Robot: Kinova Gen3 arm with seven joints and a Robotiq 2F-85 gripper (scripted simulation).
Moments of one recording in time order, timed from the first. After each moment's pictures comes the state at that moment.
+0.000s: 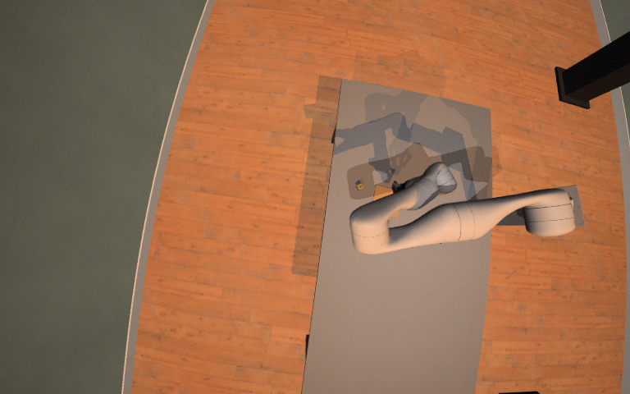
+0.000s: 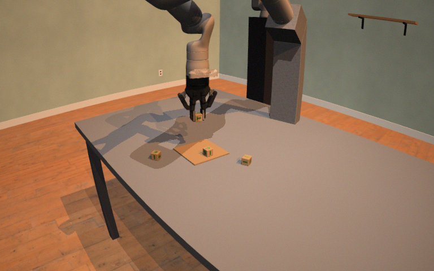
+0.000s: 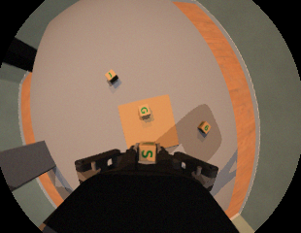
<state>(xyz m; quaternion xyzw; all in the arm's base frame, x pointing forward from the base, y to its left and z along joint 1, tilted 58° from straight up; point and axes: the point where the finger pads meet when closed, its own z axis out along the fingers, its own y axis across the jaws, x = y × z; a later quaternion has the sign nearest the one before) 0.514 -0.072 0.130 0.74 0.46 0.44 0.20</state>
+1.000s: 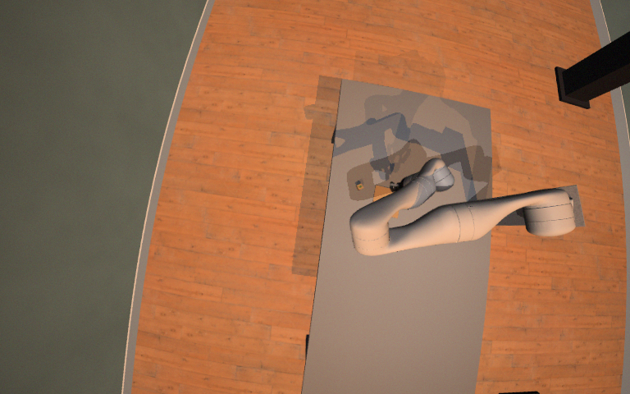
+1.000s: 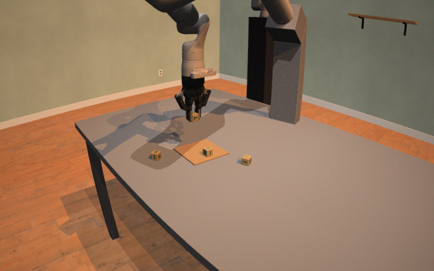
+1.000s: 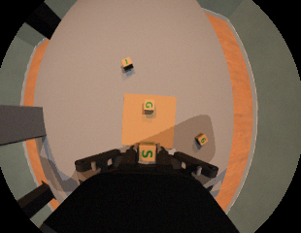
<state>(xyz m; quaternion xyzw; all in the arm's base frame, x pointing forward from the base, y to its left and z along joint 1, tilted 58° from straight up) 0.519 -0.086 0.134 0.67 0.57 0.41 0.26</state>
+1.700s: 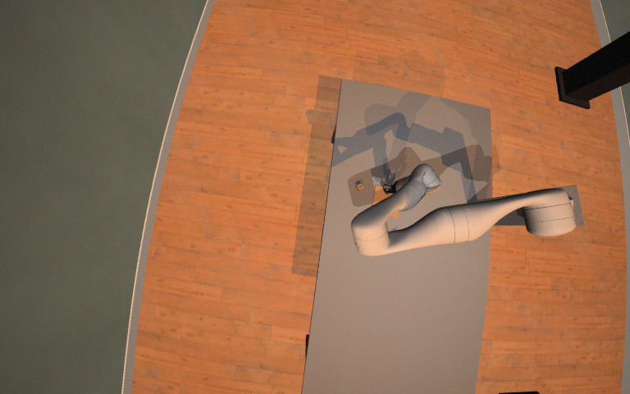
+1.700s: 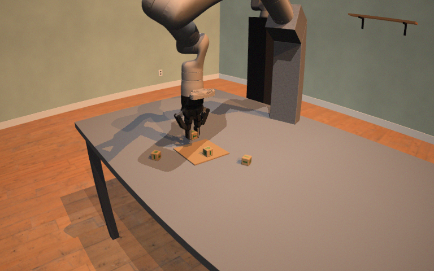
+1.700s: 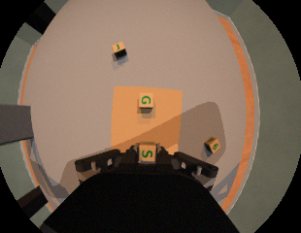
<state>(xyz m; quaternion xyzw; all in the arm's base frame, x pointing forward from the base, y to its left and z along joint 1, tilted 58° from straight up) 0.578 -0.081 0.103 0.67 0.56 0.41 0.27</state>
